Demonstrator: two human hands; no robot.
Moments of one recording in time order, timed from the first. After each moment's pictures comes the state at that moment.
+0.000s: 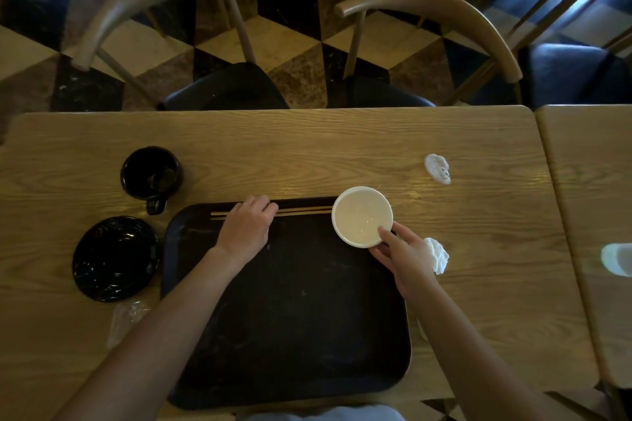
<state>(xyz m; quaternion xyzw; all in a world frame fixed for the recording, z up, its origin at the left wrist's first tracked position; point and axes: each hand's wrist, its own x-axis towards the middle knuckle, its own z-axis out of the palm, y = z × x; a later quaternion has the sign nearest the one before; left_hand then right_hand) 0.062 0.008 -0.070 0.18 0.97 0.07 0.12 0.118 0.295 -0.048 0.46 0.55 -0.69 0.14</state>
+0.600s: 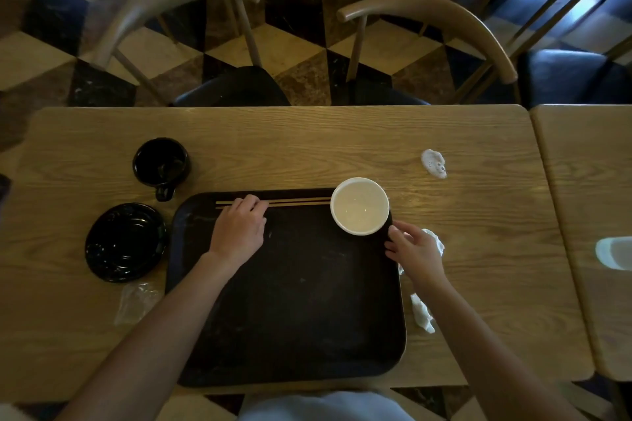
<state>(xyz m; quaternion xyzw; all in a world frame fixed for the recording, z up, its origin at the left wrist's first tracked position) 0.097 0.000 -0.060 0.10 0.99 0.09 0.08 0.144 0.320 -0.040 0.38 0.70 -0.58 0.15</state>
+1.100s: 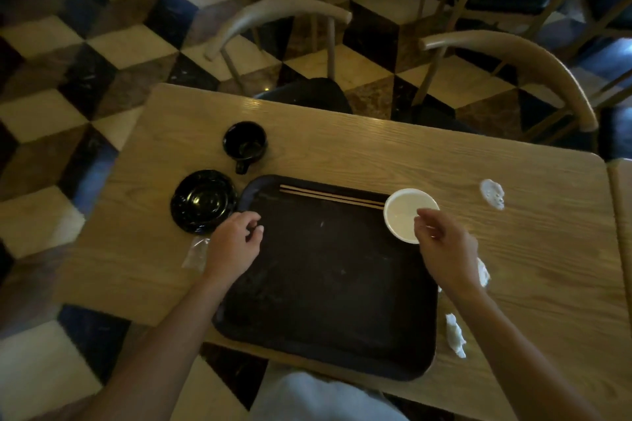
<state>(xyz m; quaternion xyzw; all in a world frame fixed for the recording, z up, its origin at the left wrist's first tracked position) 0.194 -0.079 -0.018 -0.16 0.95 0.25 0.03 0.134 0.276 0.024 0.11 0.90 -0.42 0.08</state>
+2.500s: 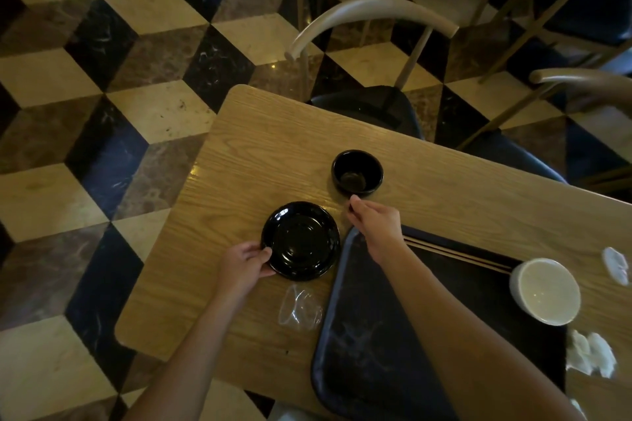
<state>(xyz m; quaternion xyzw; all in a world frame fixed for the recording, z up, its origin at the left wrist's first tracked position) 0.173 -0.290 -0.061 -0.48 0.59 0.65 0.11 0.034 -0.085 -0.031 0.32 0.62 -0.65 0.30</state>
